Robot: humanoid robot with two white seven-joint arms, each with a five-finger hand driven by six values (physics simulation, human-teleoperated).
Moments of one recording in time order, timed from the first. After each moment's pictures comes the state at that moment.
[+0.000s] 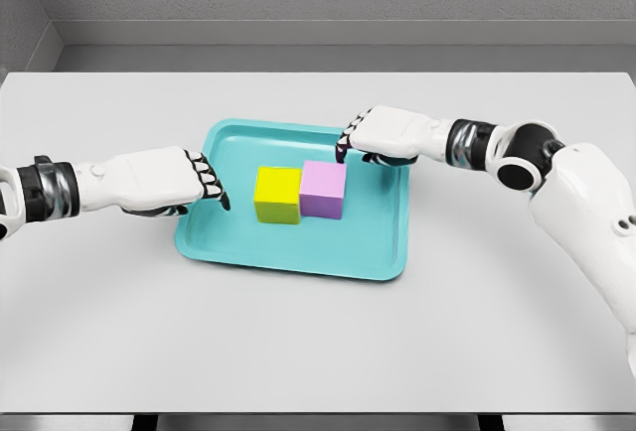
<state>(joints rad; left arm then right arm) -0.50 0.81 -0.54 -1.67 -0.56 -0.61 -0.55 -0.75 -0.40 0.66 -1.19 0.70 -0.60 0.44</state>
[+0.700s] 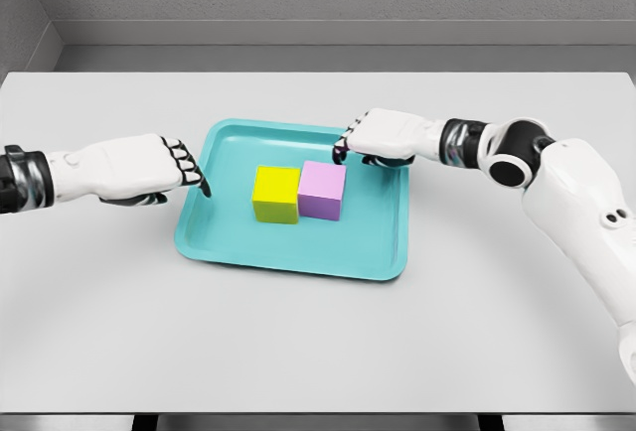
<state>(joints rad) -0.50 0.86 -0.50 -1.66 -0.54 -0.61 -0.55 -0.77 -0.38 0.69 -1.13 0.74 -0.61 0.45</state>
